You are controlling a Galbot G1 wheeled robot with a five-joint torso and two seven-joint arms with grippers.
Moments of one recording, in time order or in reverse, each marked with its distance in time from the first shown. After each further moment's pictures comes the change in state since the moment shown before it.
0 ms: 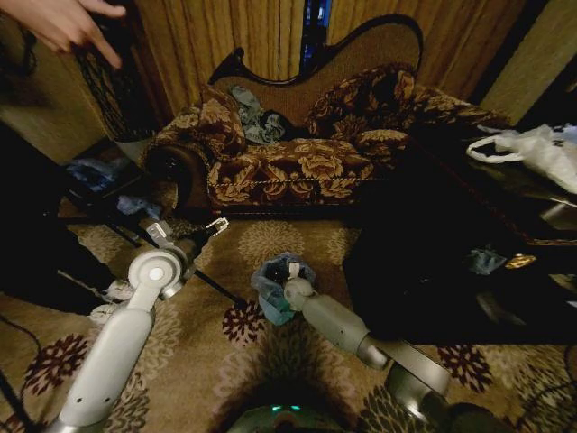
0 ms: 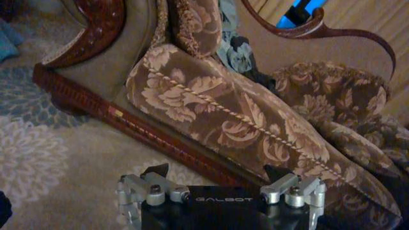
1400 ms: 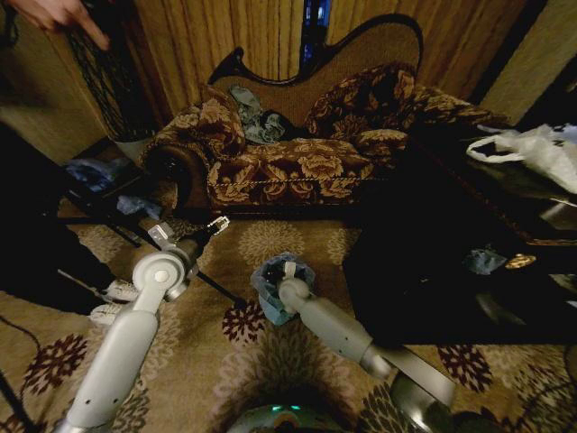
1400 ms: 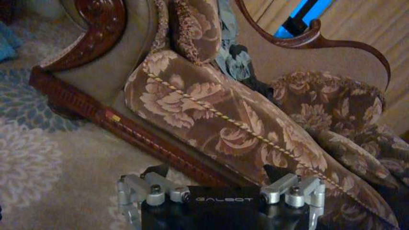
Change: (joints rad) left arm 0.005 -0.036 -0.004 0.023 0.051 -0.024 0.045; right arm -0.005 -0.011 0.080 0.264 0.205 -0.120 0.233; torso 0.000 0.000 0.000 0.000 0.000
